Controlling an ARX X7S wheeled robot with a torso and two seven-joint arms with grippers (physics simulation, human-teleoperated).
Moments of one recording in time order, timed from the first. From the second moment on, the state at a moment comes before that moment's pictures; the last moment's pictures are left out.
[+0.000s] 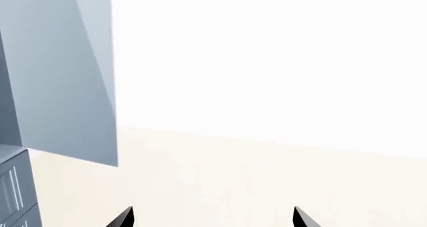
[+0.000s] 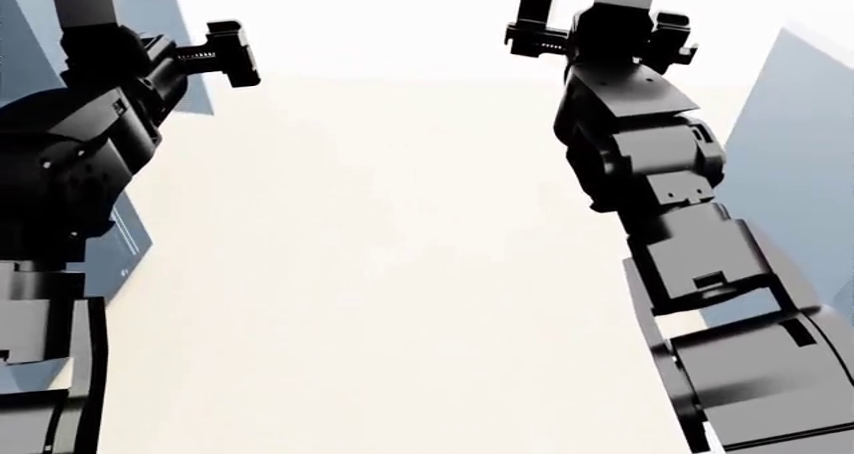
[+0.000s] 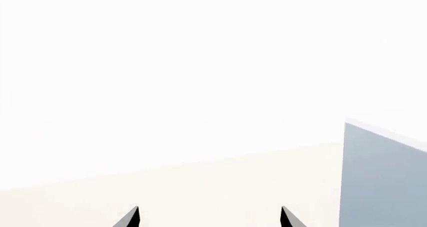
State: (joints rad) left arm -1.26 -0.36 0.19 -0.50 -0.50 -0.69 -0.08; right arm 1.44 0.09 -0.49 0.97 0.56 0.26 0.44
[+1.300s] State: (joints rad) left arm -1.26 -0.36 0.18 -0.51 -0.52 -0.70 -0.08; right arm 1.43 0.10 -0.51 0.93 0.60 0.29 0.44
